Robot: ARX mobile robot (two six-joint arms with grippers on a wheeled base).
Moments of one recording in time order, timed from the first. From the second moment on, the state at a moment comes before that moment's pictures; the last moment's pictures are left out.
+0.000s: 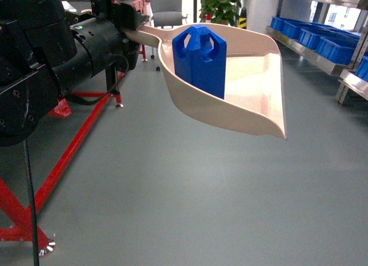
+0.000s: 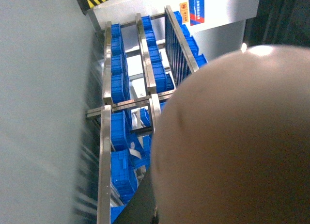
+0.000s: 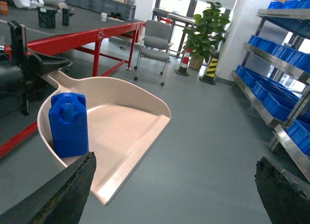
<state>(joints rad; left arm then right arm) -0.26 2.07 1.09 1.15 0.09 -1.36 0.64 0.75 0.42 0.35 0.49 -0.21</state>
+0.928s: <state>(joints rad) -0.26 2.07 1.09 1.15 0.08 -1.36 0.64 0.75 0.42 0.35 0.49 -0.21</state>
